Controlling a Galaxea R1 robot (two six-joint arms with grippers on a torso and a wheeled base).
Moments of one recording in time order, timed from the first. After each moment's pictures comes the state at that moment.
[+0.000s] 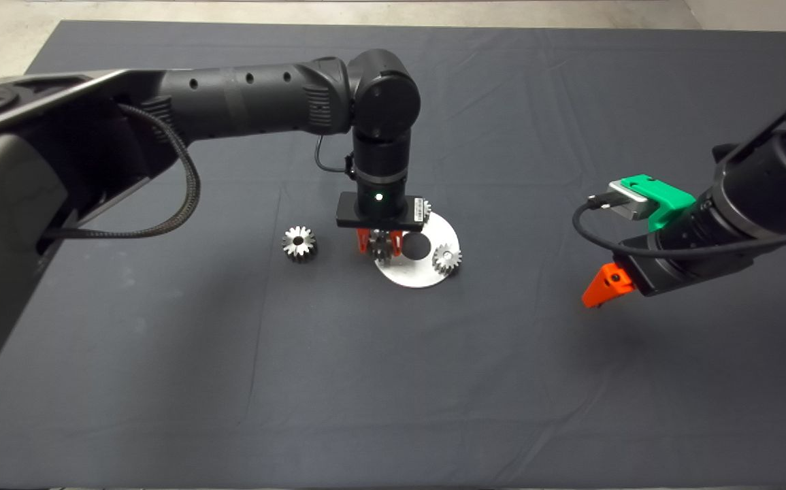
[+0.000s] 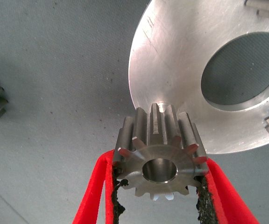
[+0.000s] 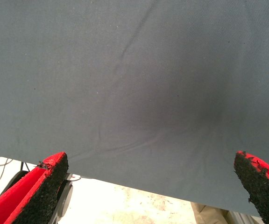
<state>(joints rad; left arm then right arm) -0.43 2.94 -1.56 0.11 1.53 -1.32 0.58 2.26 -0.68 -0.03 -1.53 1.36</state>
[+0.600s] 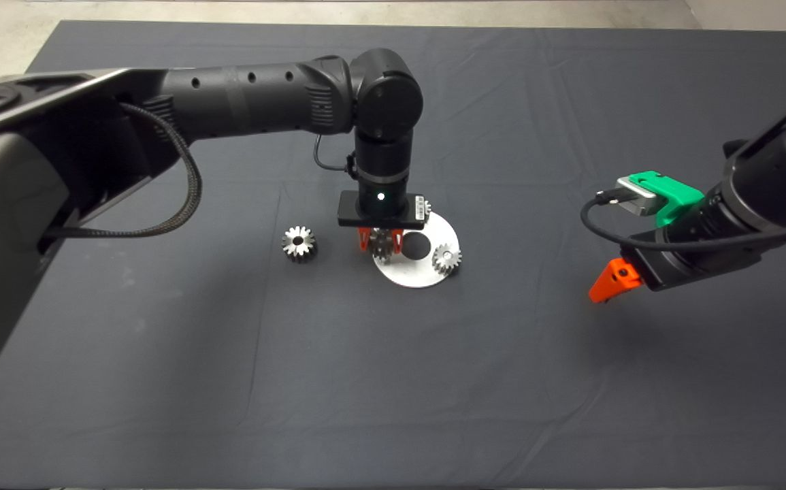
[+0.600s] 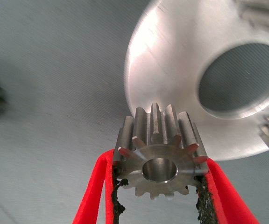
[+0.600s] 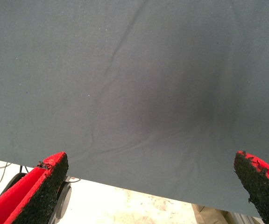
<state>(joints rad) -0.43 2.94 -1.53 0.13 1.53 -1.38 0.58 2.23 -0.70 -0.03 -1.53 1.33</state>
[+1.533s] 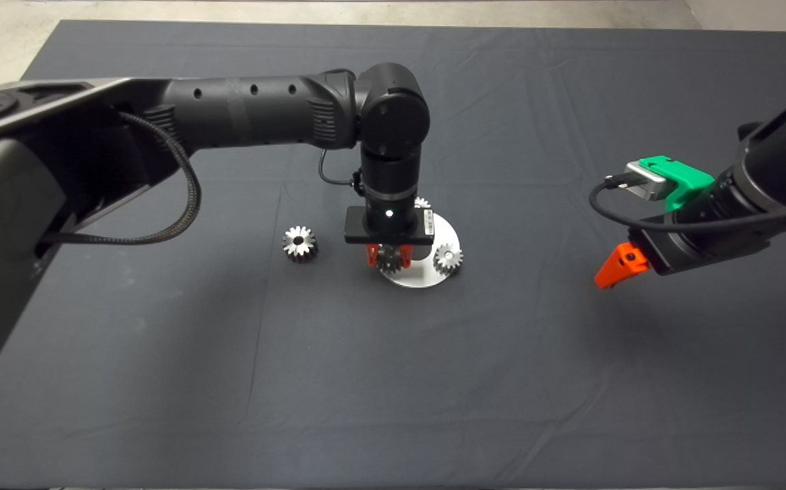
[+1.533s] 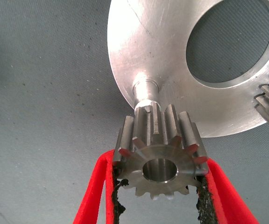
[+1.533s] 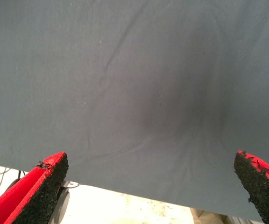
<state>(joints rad) -0.42 2.93 -1.47 0.13 1.52 -1.44 0.61 2.21 -0.70 -0.03 -1.53 1.31</state>
